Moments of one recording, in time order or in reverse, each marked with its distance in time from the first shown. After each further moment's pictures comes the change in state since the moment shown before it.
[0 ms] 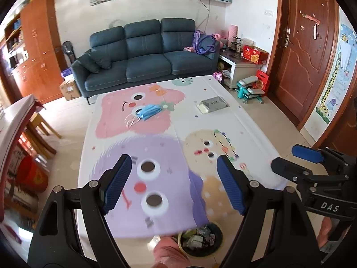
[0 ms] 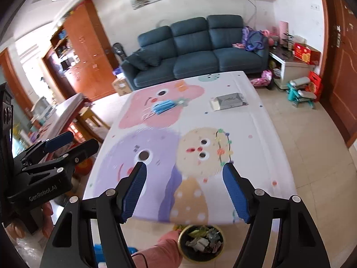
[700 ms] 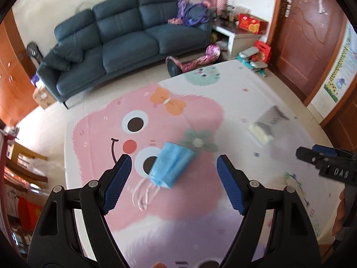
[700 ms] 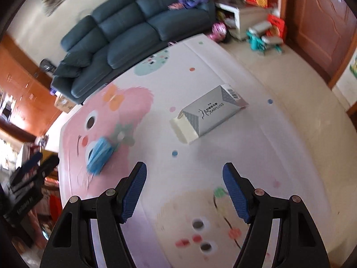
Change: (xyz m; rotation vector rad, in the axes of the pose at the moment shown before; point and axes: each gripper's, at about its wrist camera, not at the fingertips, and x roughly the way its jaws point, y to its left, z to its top) left arm 0.376 0.116 0.187 0.135 0.226 -0.087; right arm 0.330 -0.068 0.185 0.405 0.230 -0.217
